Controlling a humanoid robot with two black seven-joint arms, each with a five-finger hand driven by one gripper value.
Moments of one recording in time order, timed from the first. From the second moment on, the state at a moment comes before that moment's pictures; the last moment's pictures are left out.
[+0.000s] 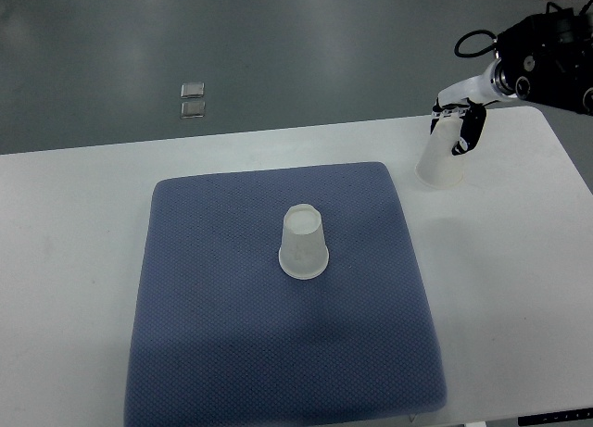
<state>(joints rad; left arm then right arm) 0.03 0.00 -0.20 -0.27 0.12 -0.18 0.14 1.76 -0.38 -0.84 0.90 -0.63 0.40 0.00</state>
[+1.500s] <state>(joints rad) 0.03 0.00 -0.20 -0.26 0.12 -0.19 0.14 2.24 -0.11 -0.80 1.27 -0.37 0.44 0.00</state>
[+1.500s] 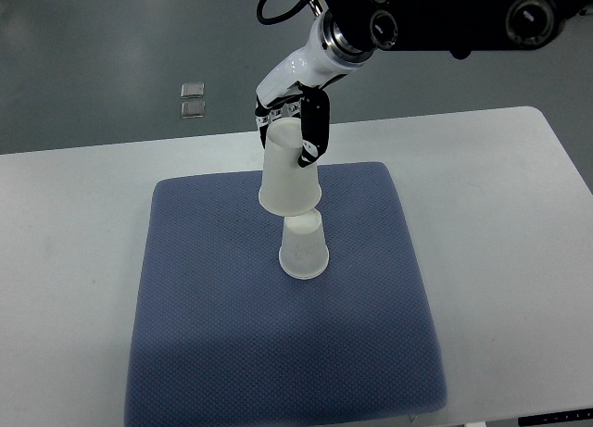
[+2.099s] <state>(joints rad) 0.03 0.00 -0.20 -0.27 0.12 -0.18 0.14 2.19 -0.10 -0.82 1.28 -0.36 0.40 -0.01</state>
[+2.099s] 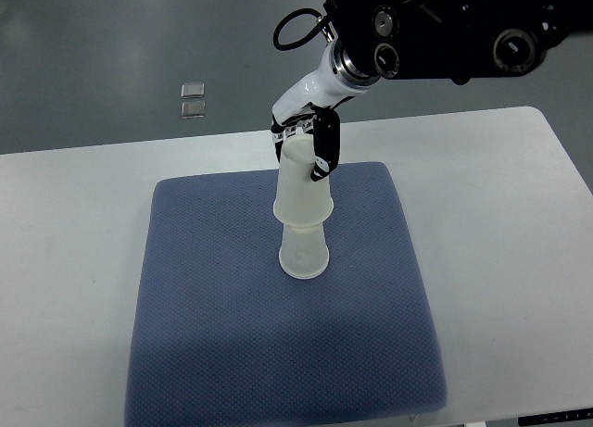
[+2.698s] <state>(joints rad) 0.03 0.00 -0.20 -0.27 0.12 -0.18 0.14 2.16 -0.09 -0.83 1.29 -0.34 0.37 -0.01</state>
